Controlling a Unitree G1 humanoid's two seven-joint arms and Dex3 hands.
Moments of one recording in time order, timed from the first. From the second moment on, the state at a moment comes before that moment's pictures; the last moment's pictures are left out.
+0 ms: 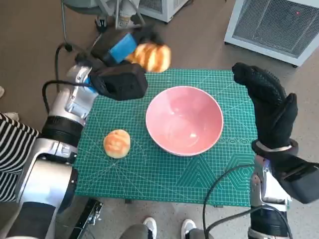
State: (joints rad) left arm -1.14 0.42 -0.29 0.82 0.49 -0.39 -0.02; right arm -0.43 -0.16 -0.14 0.14 0.25 -0.50 0.33
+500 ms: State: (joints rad) left arm -0.99 0.40 -0.35 0.66 0.55 -0.47 -0.03; right arm -0.43 -0.16 -0.15 0.14 0.27 -0.50 0.34
